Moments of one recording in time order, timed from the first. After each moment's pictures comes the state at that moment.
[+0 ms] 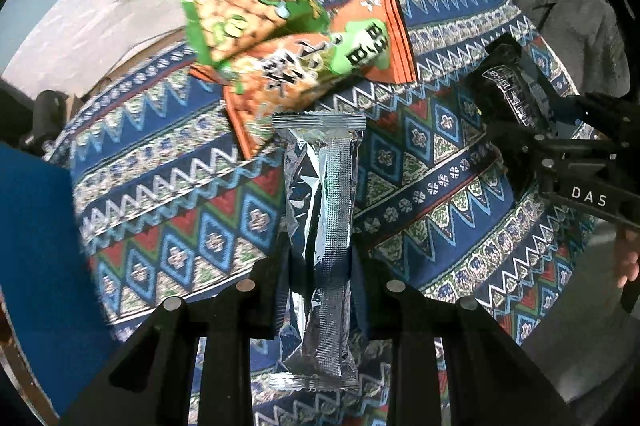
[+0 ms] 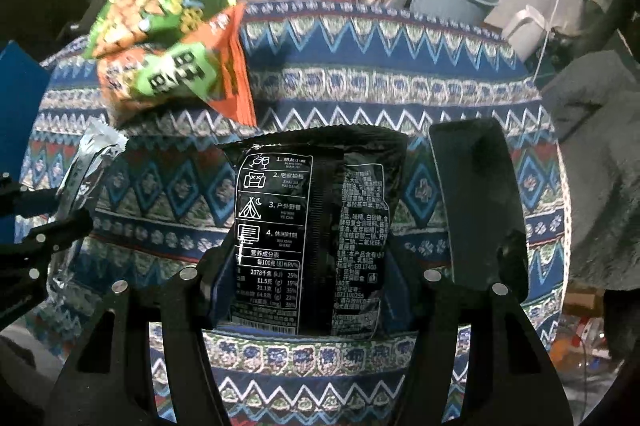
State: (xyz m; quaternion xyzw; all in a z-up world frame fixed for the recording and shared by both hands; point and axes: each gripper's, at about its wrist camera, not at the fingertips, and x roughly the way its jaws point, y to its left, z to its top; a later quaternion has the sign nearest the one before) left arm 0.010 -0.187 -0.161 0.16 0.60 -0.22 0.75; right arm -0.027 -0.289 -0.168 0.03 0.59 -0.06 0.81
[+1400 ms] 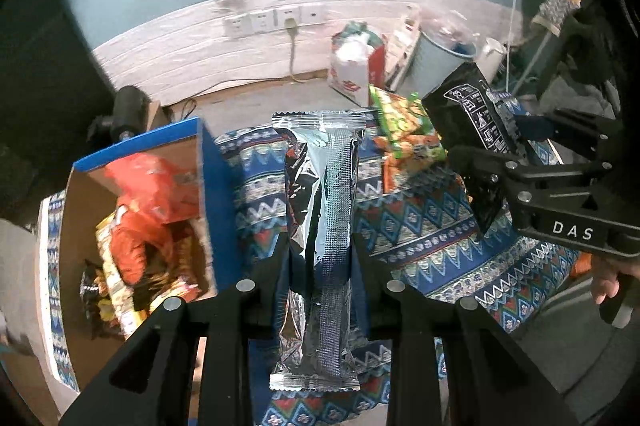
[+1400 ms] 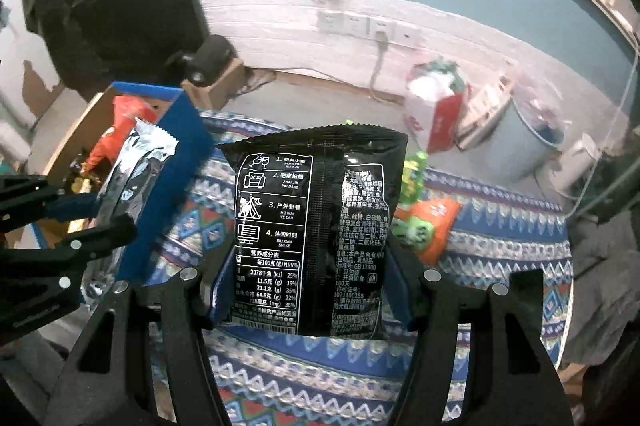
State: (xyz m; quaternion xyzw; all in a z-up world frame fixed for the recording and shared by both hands) left arm 0.008 -0.002 -0.049 0.07 0.51 -0.15 0.85; right arm 0.015 -0.144 -0.044 -0.03 0.48 0.08 0.87
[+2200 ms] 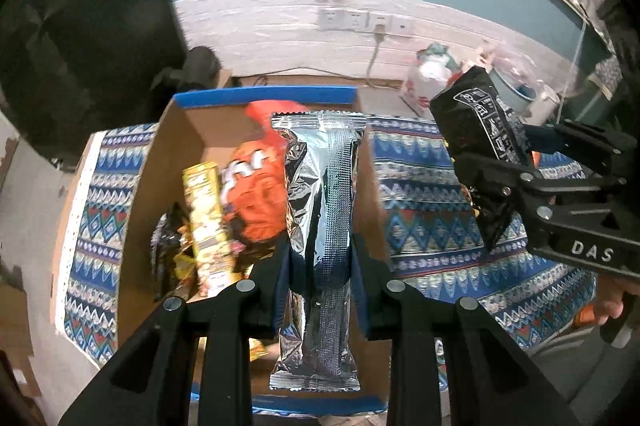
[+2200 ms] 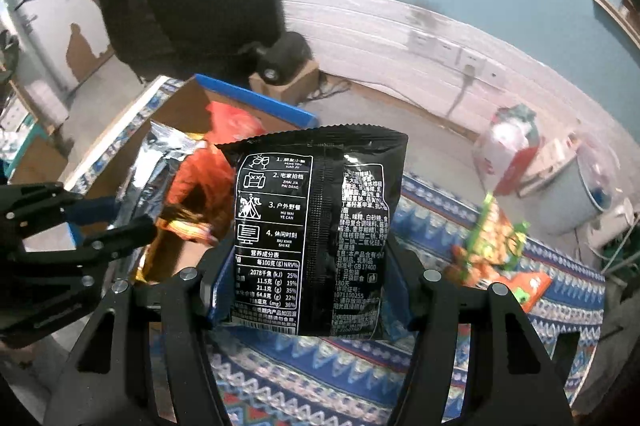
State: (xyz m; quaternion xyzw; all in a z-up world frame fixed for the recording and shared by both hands) left arm 0.006 0.128 -0.053 0.00 0.51 -0.05 0.86; right arm 0.052 -0.010 -0.040 -0.07 0.48 0.18 0.86
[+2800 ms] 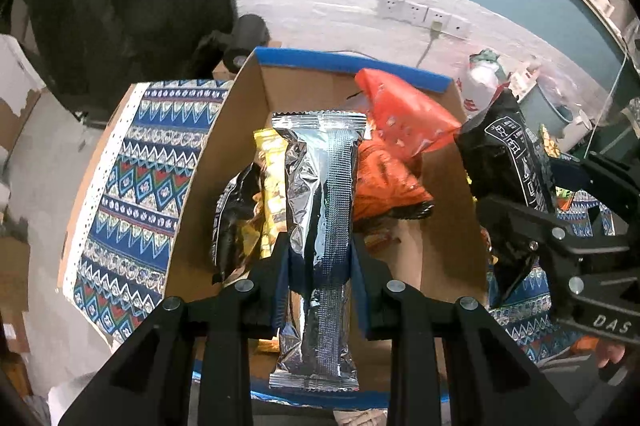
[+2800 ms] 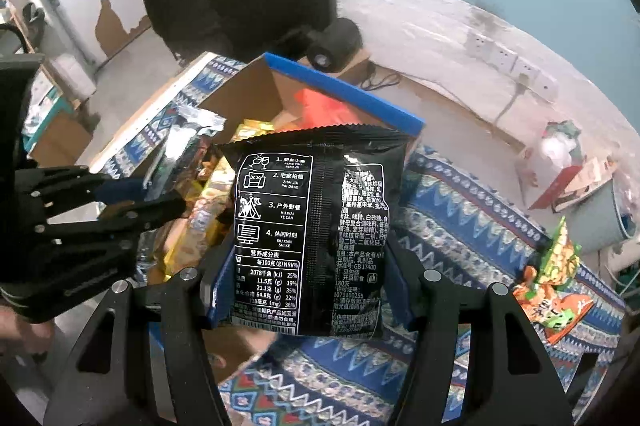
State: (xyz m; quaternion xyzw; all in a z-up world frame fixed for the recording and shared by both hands) left arm 0.006 0.195 -0.077 -0.04 0.53 0.01 0.84; right arm 0.057 0.066 -0.061 -0.08 0.50 0.23 0.83
